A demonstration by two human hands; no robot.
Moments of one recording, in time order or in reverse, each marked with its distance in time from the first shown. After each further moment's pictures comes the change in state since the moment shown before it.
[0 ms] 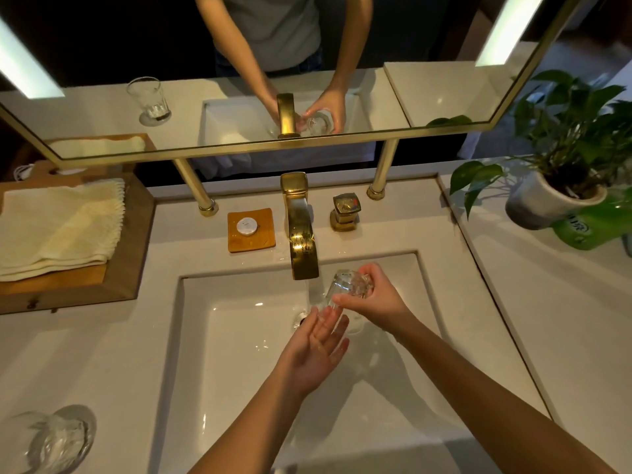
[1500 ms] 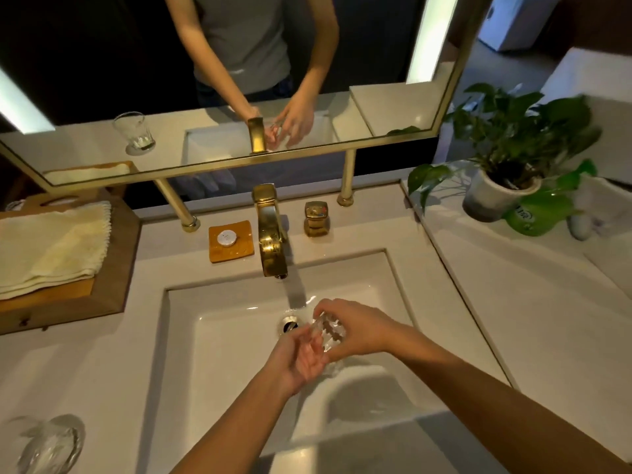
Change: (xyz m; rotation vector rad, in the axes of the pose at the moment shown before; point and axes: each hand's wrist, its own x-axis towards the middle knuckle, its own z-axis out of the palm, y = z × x) left_hand -0.010 -0.019 -0.001 0.190 0.102 -0.053; right_hand -0.039 0.013 -0.014 -0.751 -0.326 -0.327
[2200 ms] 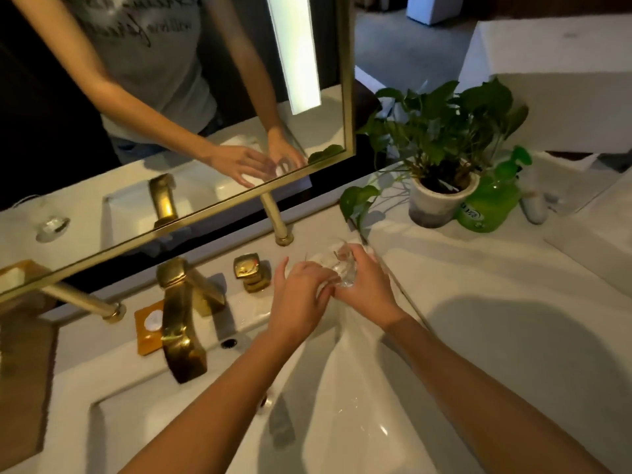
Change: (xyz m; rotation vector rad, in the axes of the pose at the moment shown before) left_hand 0.059 0.055 0.179 1.953 0.076 1.381; right_hand 0.024 0.108 -0.087 0.443 0.801 0.367
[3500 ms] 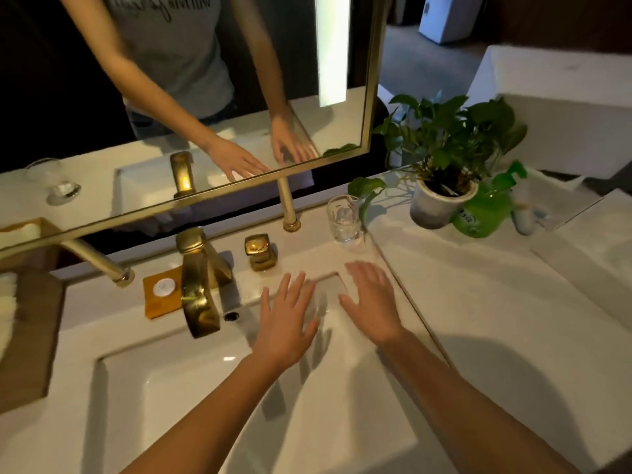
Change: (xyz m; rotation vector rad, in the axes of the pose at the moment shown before) left_hand -0.078 -0.029 0.021 0.230 -0.261 -0.123; right_hand -0.046 0.012 0.004 -0.445 -0.096 -0.078
